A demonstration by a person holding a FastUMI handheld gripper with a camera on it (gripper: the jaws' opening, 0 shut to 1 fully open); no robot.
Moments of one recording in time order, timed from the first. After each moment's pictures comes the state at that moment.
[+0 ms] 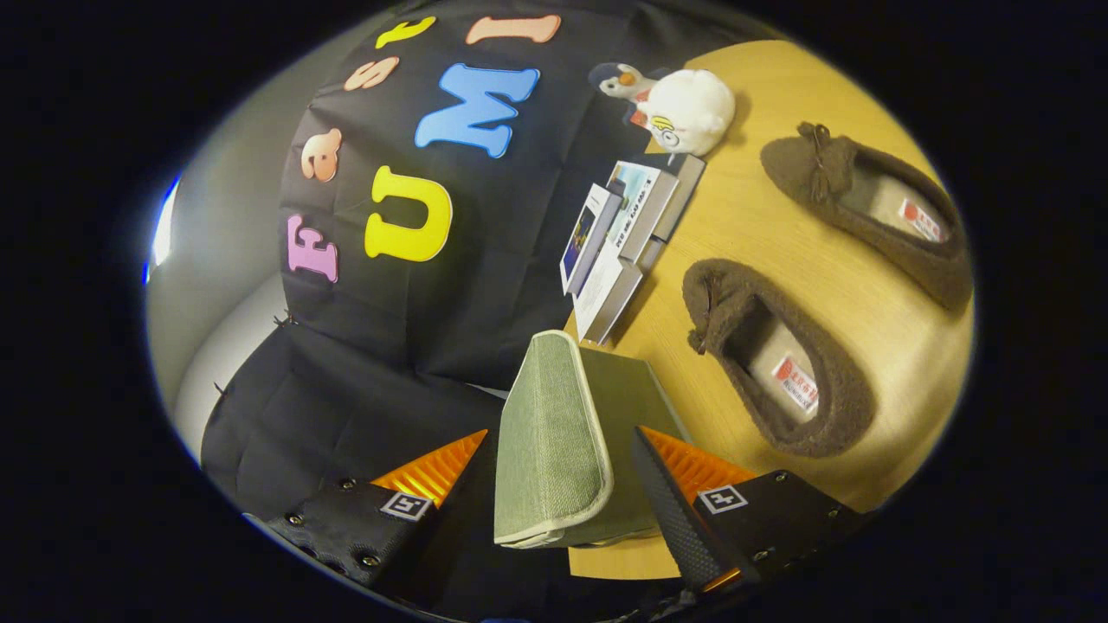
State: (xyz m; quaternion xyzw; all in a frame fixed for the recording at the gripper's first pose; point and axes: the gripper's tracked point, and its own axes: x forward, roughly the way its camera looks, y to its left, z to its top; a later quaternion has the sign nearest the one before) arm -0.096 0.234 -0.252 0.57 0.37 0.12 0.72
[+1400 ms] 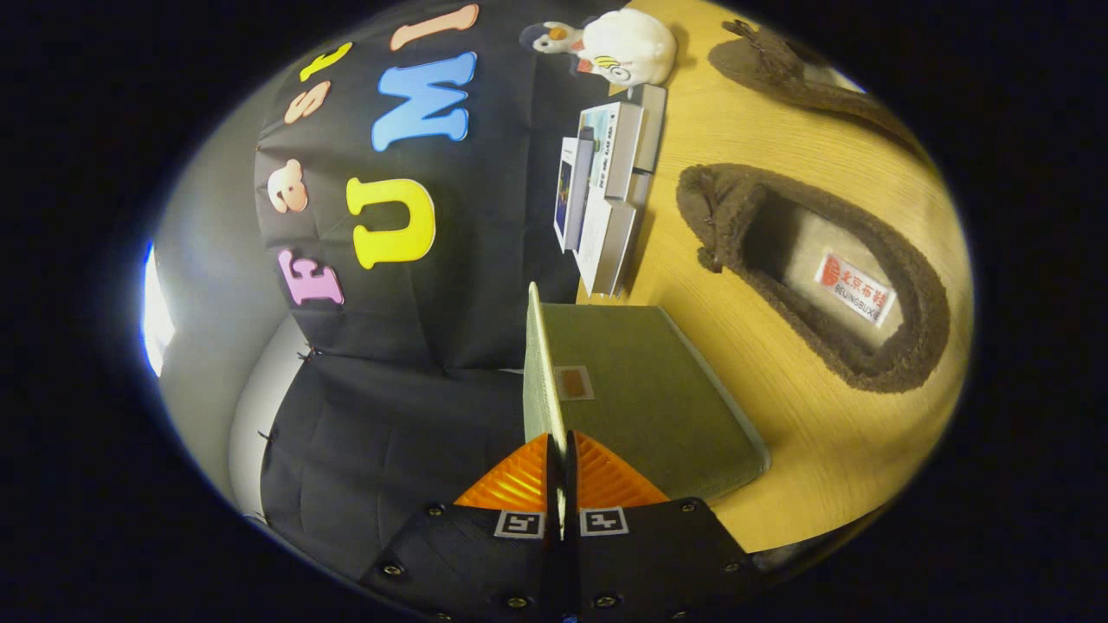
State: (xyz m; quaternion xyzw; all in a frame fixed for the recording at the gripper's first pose) arm -0.094 0.279 -0.260 0.63 0.39 0.16 0.65
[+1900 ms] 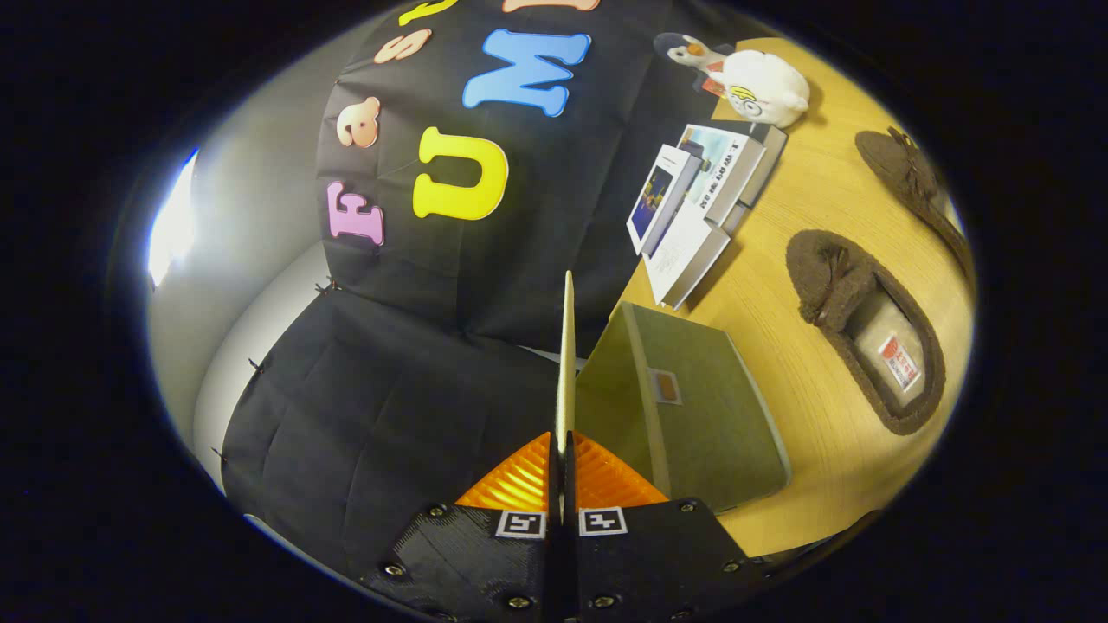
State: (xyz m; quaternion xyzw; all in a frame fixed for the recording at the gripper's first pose) arm -0.078 0.290 -0.182 0.55 0.37 0.24 0.72
